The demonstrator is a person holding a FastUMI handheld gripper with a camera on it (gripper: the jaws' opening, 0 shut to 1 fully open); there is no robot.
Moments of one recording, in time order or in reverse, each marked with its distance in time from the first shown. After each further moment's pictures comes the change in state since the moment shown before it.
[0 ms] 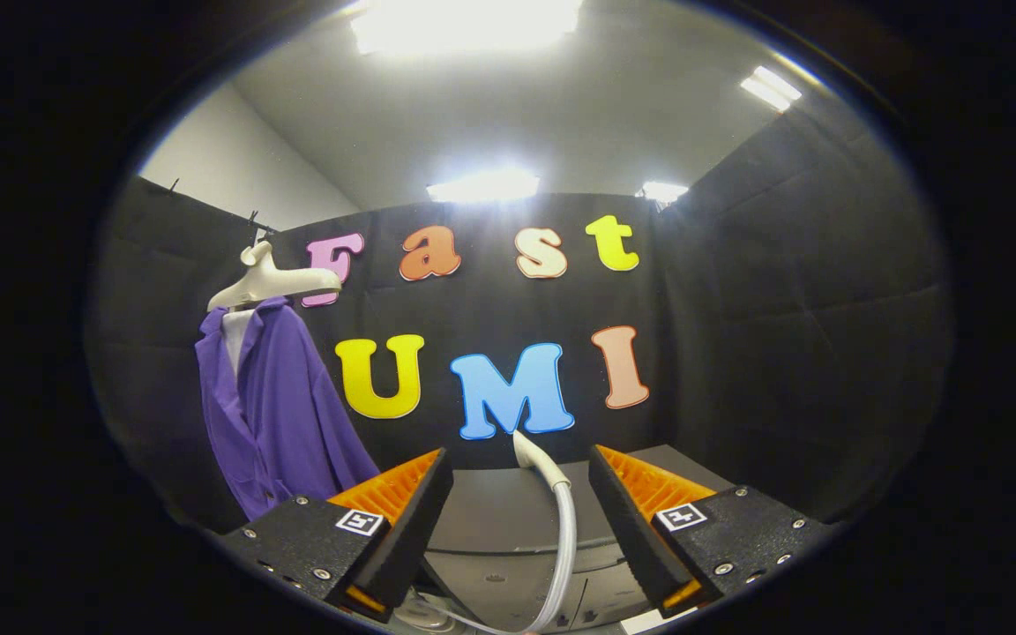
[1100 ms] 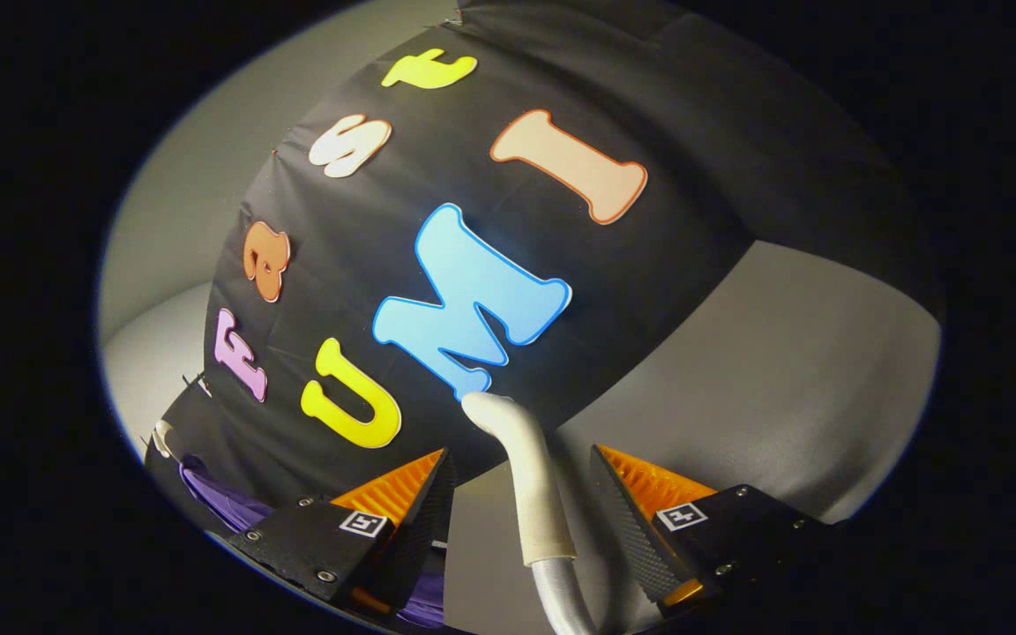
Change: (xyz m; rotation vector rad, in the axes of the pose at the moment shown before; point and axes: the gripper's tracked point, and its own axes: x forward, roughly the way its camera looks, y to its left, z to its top) arm 0.284 -0.085 -0.153 0.803 0.496 0.136
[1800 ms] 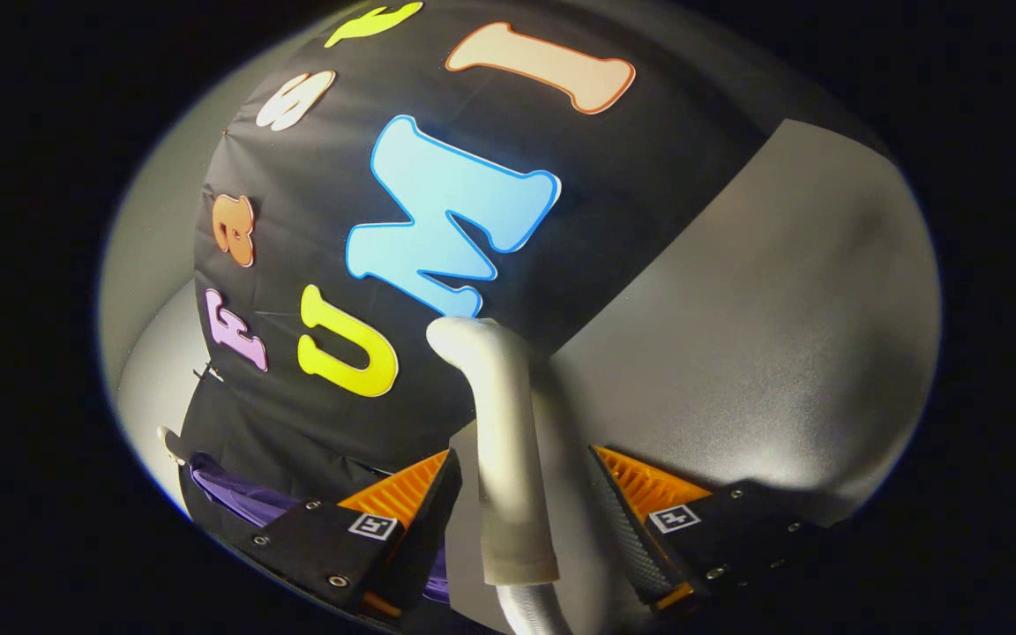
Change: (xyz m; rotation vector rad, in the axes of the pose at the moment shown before) arm 0.046 -0.017 -0.061 0.080 0.304 0.031
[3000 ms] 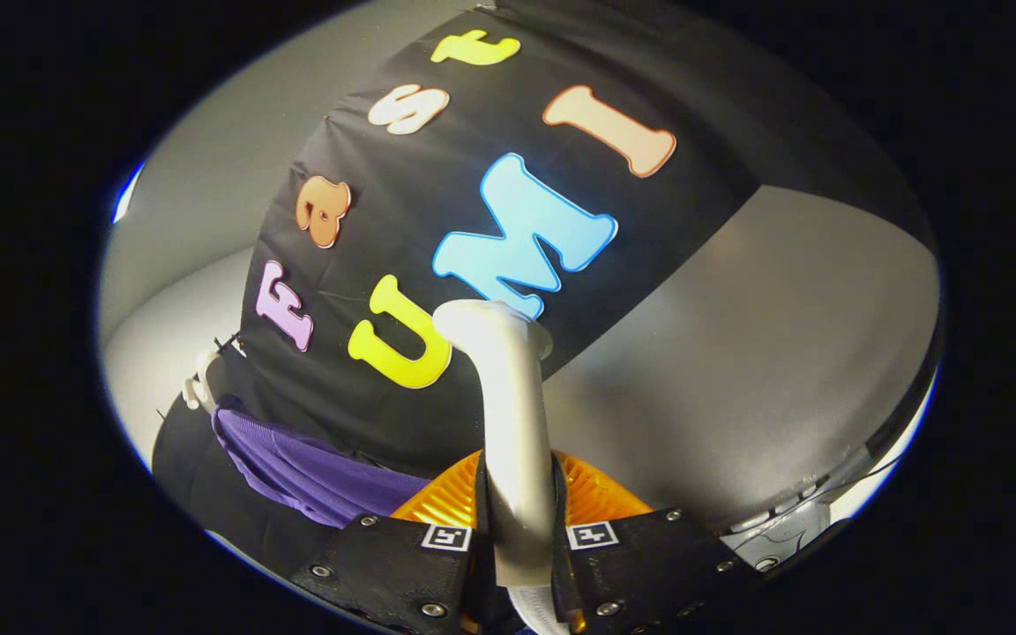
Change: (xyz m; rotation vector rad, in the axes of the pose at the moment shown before) arm -0.139 0.105 -0.110 -0.212 -0.272 0.004
